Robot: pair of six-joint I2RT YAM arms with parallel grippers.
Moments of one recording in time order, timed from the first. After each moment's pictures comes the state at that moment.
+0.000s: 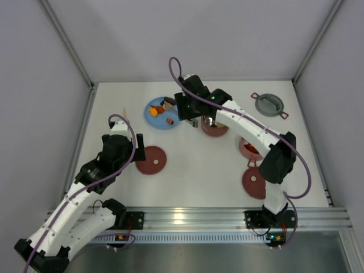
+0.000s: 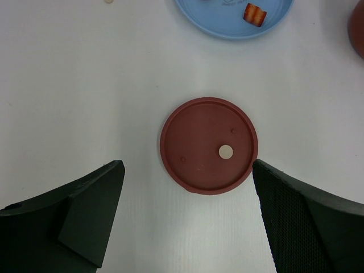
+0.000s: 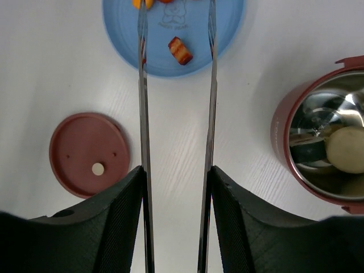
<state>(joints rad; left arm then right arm) -0.54 0.72 0.82 -0.68 -0.41 -0.34 0.78 1.86 1.92 -0.82 0.16 0.37</state>
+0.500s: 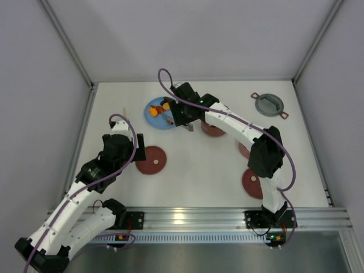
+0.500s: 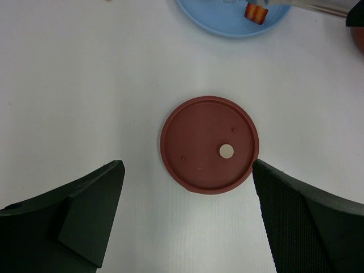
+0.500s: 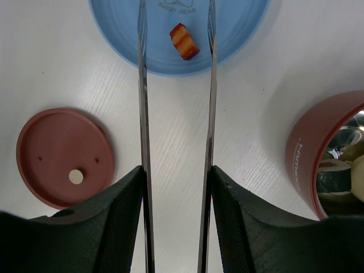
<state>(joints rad) -0.54 0.73 0.82 -0.68 -0.41 -0.34 0.78 2.01 1.90 -0.74 0.11 0.30</state>
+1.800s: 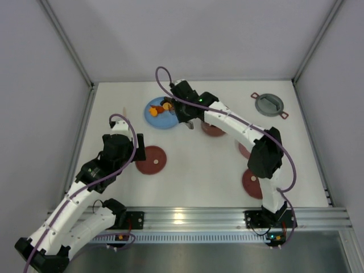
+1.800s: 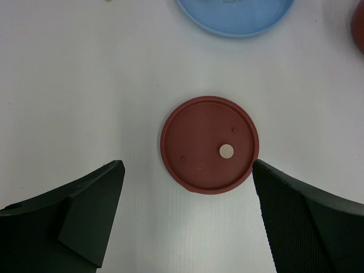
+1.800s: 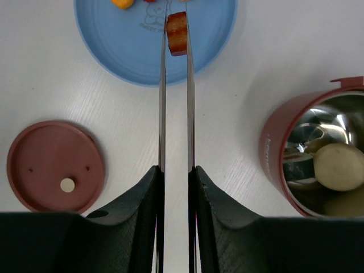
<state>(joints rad) -0.54 0.73 0.82 -0.68 -0.41 -0.34 0.81 2.05 1.98 -0.79 0.22 0.28</state>
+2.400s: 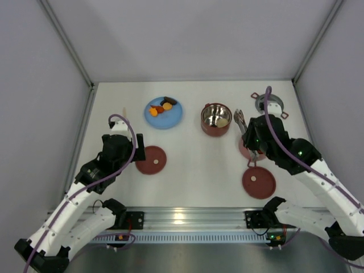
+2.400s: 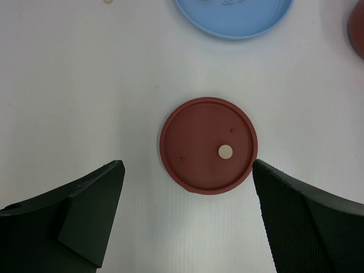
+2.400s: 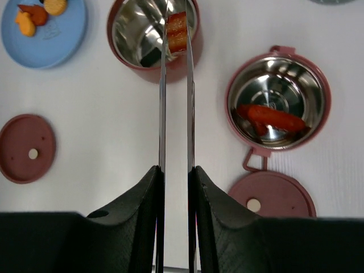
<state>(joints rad) -0.54 0.72 0.82 -0.68 -0.41 -0.34 0.67 0.99 1.22 -0.89 0.43 0.54</state>
